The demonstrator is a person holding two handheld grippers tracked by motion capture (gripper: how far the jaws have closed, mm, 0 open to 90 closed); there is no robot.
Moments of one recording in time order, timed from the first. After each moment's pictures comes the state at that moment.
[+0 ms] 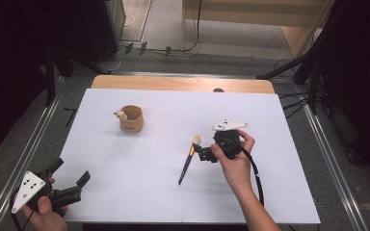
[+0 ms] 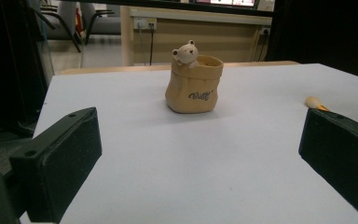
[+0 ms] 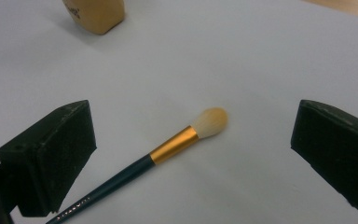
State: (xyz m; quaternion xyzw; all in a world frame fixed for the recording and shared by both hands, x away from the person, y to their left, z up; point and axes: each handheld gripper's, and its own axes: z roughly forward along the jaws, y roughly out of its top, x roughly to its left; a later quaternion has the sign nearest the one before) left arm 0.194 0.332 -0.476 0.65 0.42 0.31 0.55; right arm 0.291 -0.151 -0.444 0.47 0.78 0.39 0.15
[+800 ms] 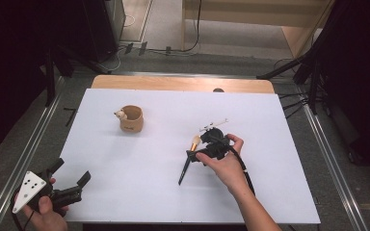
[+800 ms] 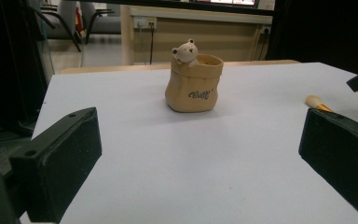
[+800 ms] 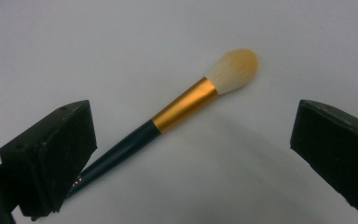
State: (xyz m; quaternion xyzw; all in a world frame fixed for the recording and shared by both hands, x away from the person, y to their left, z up) left arm 0.194 0.330 -0.476 0.65 0.42 0.31 0.55; right arm 0.312 -0.126 -0.469 0.50 0.81 0.28 0.08
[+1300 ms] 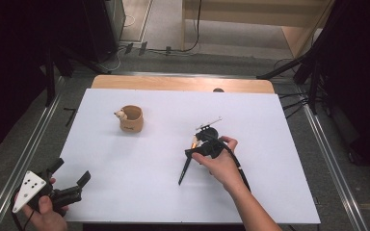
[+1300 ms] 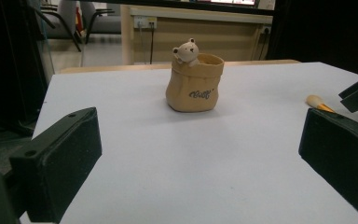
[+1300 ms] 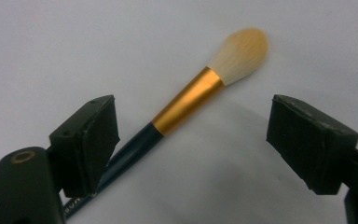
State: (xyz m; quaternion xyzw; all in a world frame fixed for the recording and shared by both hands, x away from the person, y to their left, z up) left arm 0.195 0.331 -0.477 0.66 0.42 0.31 0.55; right arm 0.322 -0.112 -0.476 0.56 0.80 0.23 0.05
